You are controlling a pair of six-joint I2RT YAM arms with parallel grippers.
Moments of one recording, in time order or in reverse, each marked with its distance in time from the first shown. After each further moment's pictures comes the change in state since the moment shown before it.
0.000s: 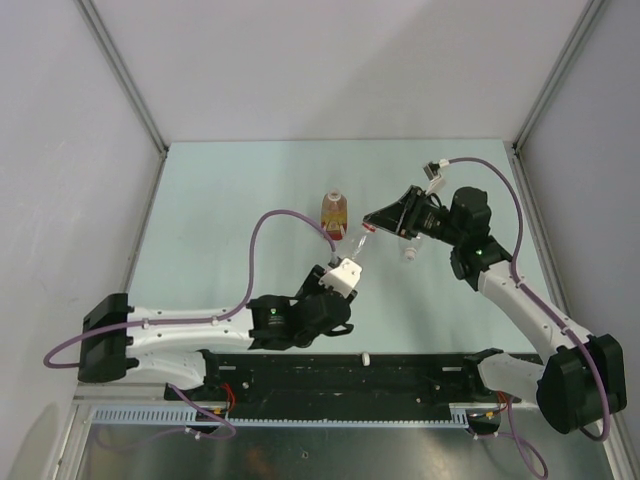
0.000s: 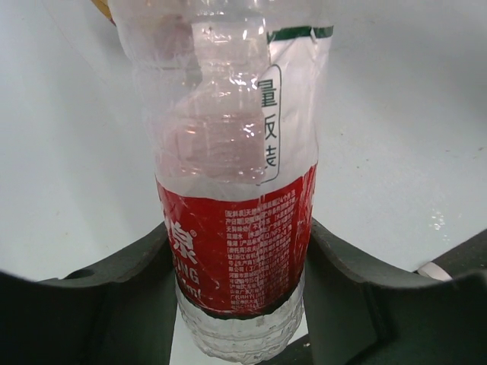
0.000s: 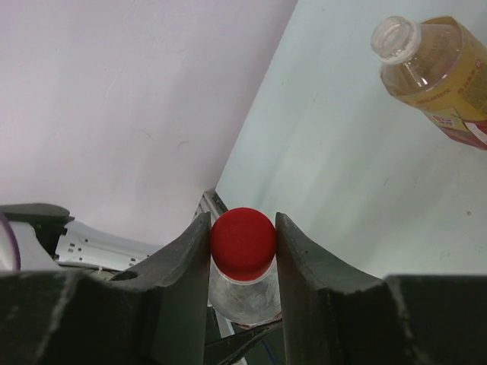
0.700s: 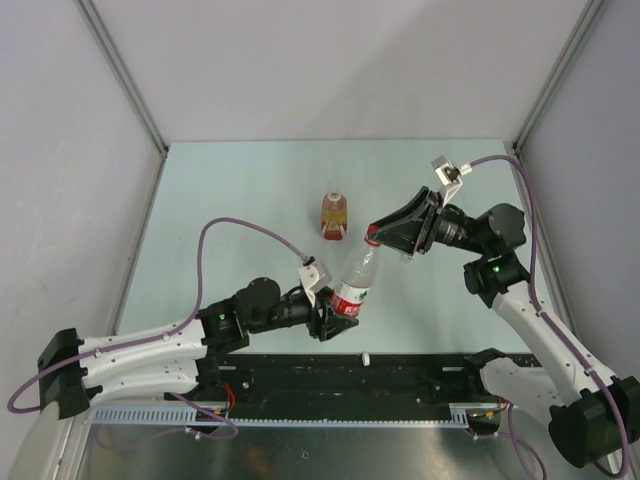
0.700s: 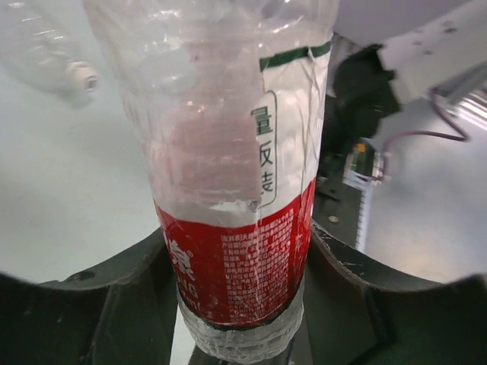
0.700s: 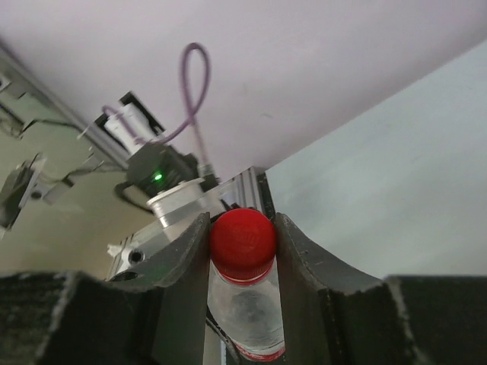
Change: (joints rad) left arm 0.188 -0.378 -0.335 0.551 0.834 0.062; right arm 0.021 -0.175 0.000 0.262 -0.280 -0.061
